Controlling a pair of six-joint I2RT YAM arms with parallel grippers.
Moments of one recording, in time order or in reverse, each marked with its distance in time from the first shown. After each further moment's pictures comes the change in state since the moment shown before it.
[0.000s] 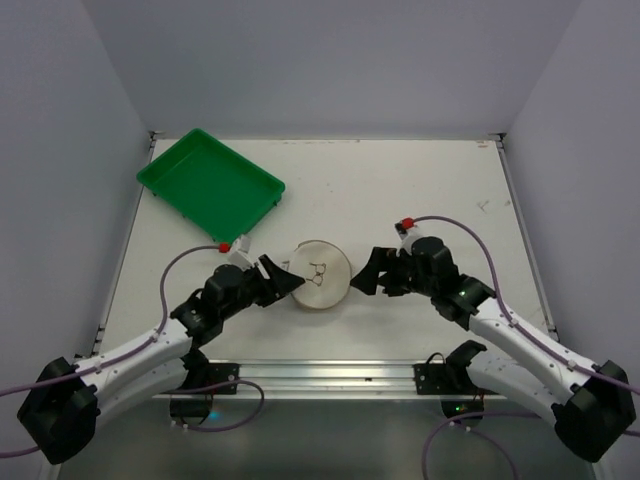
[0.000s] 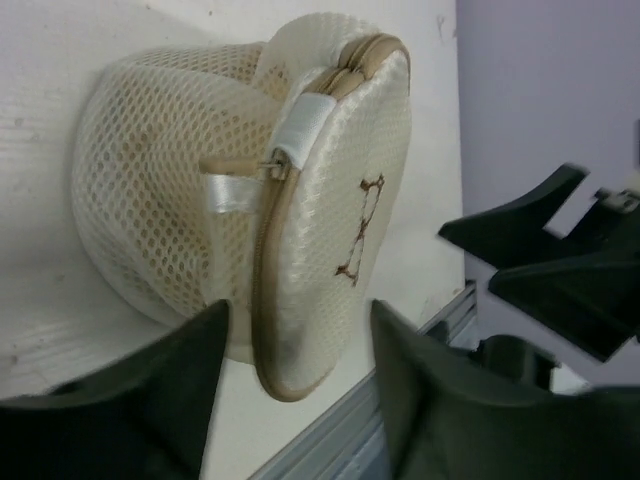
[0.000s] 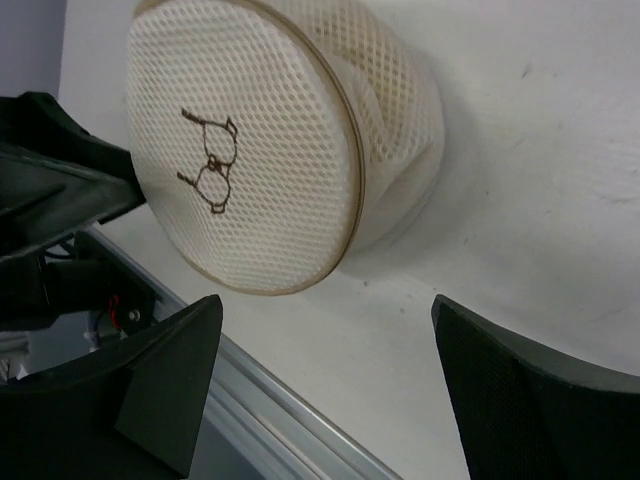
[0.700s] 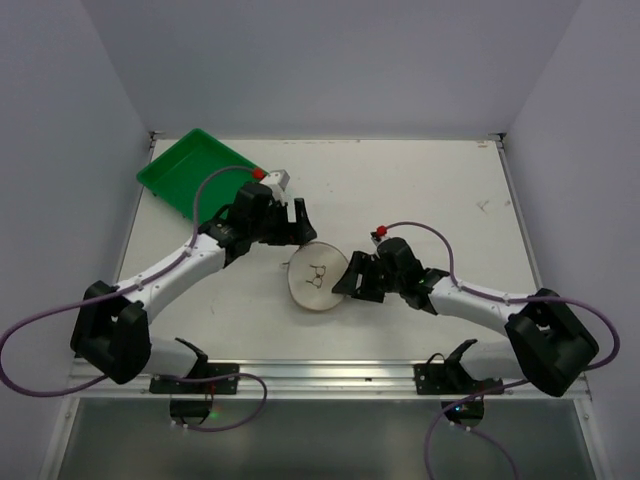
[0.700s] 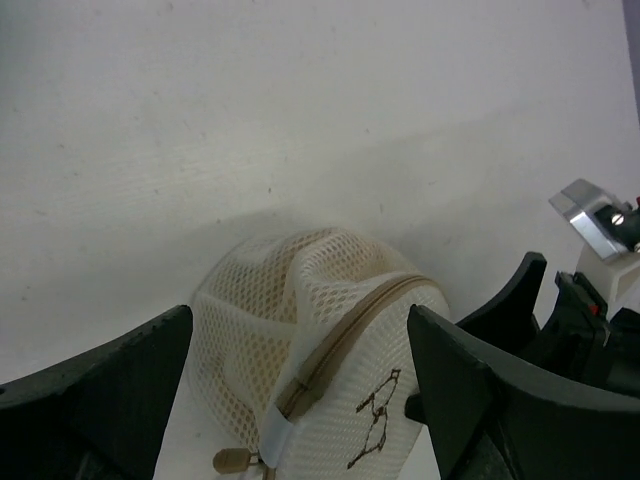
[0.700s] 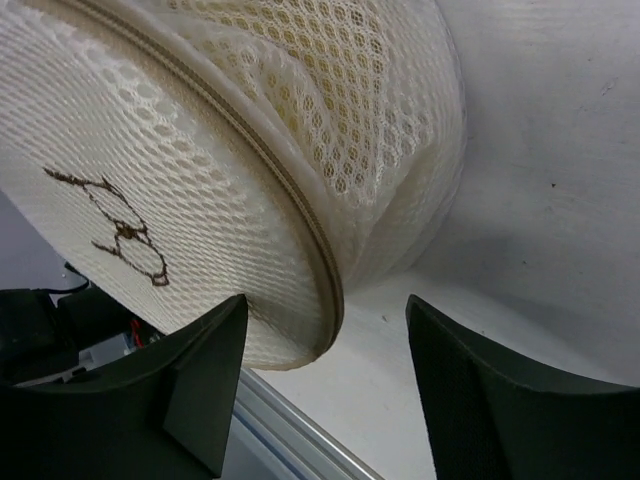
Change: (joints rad) left arm 0.146 0.477 0.711 -0.450 0.031 0.551; right arm 0.117 0.417 -0.052 0.307 -0.023 0.265
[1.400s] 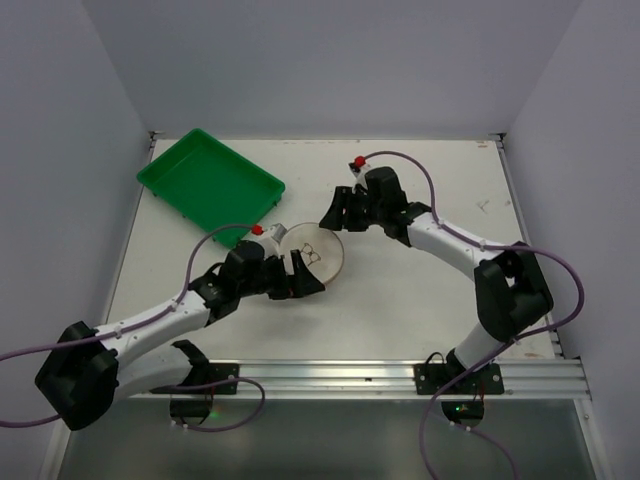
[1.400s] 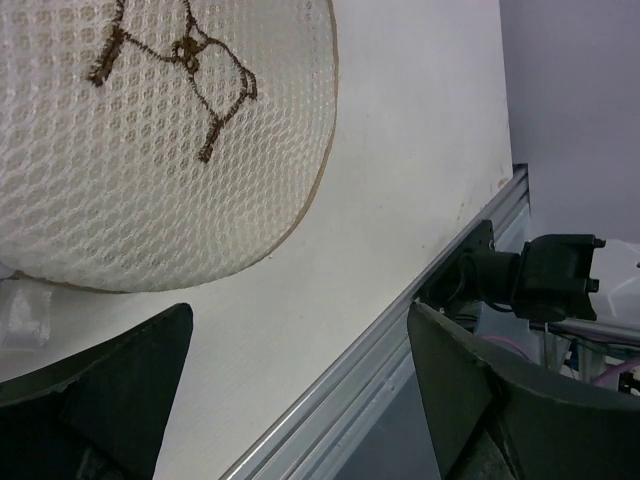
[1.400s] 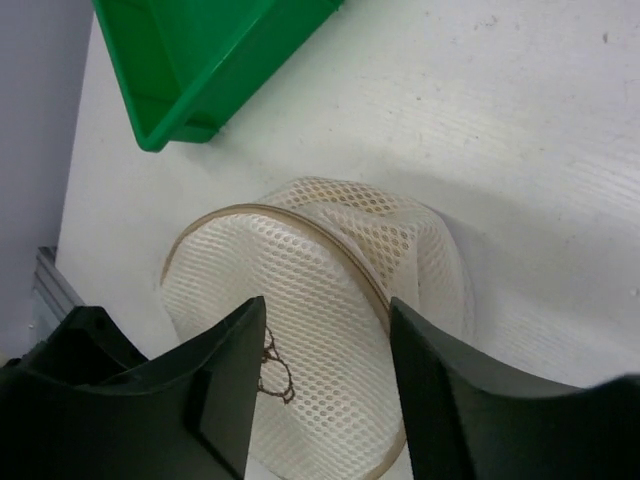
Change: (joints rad) left arm -0.155 -0.264 -0.480 0.284 0.186 -0.318; right arm -0.151 0.366 0.595 -0.124 -0.093 -0.336
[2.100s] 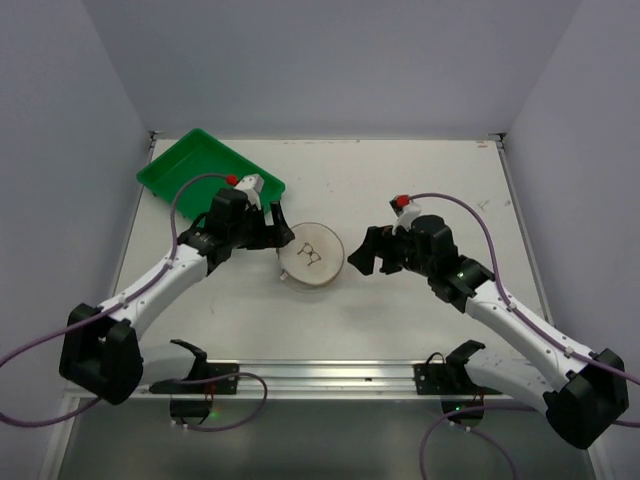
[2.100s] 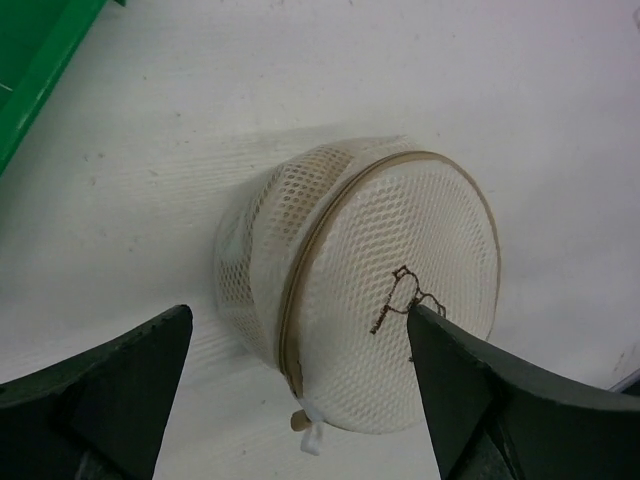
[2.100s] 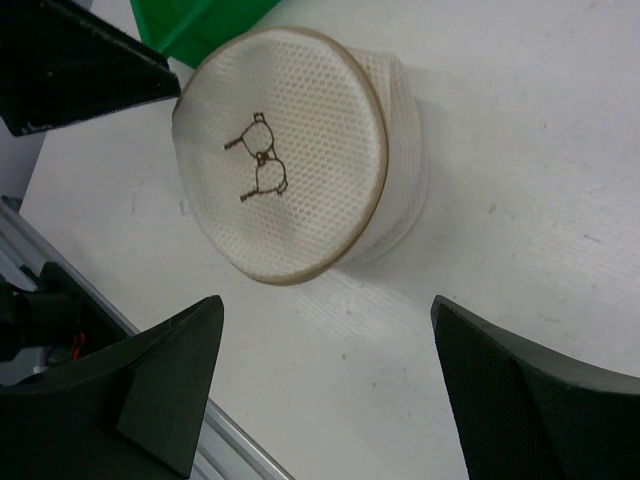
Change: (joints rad) left arm 0.269 0.146 0.355 -0.315 -0.170 0.326; right arm 0.044 -0.646 -0.372 -0.145 0.158 -0.087
